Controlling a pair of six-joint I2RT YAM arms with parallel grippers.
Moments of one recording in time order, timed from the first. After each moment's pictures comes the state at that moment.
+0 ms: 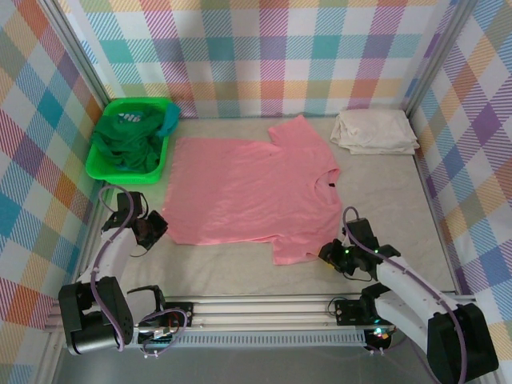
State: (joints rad) left arm 0.20 1.12 0.58 -0.58 0.19 -0.67; right arm 0.34 0.89 0.26 -0.46 -0.37 0.88
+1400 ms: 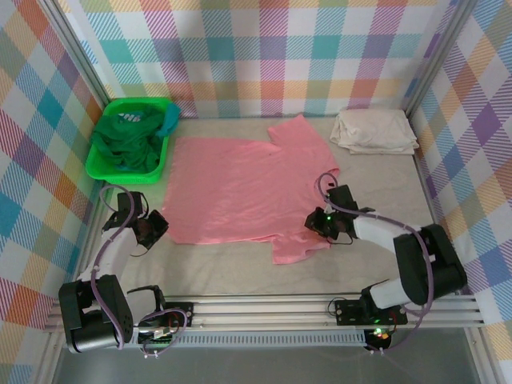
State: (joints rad) left arm 0.20 1.13 0.57 -0.55 0.20 -0.65; right arm 0.35 1.45 0.60 -0.20 -0.34 0.77
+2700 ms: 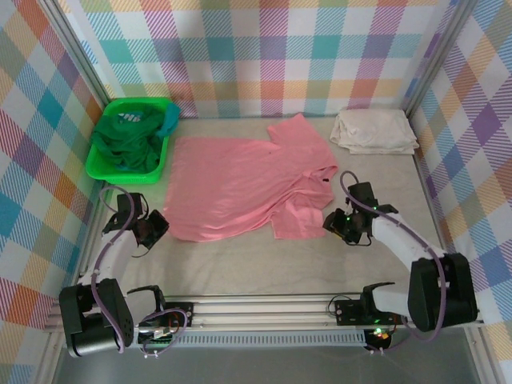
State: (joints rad) left arm 0.20 1.11 0.55 -0.52 0.22 -0.66; right arm 0.19 1.27 0.64 -0.59 -0.29 0.65
